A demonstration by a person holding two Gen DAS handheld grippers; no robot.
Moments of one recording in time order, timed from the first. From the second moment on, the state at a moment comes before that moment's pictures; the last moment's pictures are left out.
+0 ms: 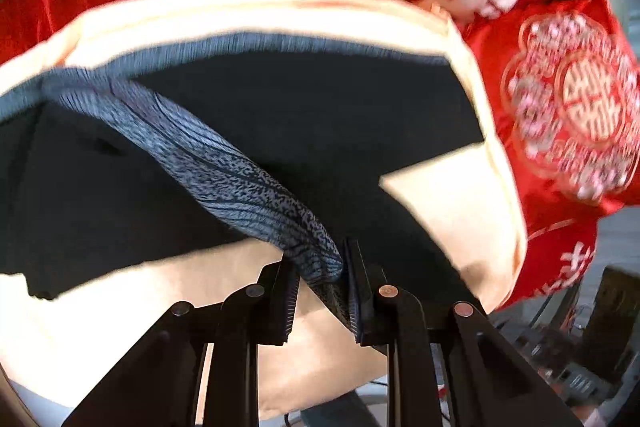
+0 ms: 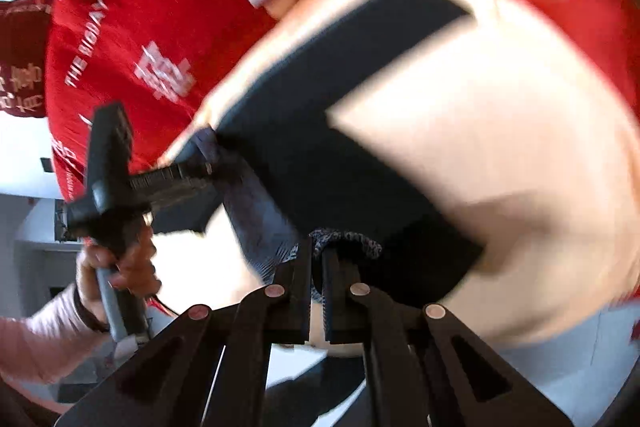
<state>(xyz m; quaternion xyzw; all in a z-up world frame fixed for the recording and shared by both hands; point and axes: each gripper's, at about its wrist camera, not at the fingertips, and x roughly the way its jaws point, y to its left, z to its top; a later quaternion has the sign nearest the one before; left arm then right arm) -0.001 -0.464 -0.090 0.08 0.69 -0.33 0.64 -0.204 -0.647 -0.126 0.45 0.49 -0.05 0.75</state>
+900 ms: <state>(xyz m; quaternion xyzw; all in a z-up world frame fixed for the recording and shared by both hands) 0.061 -0.521 -0.162 0.24 0.62 -0.20 0.72 -0.027 -0.809 -0.164 0.29 0.53 -0.18 0.78</state>
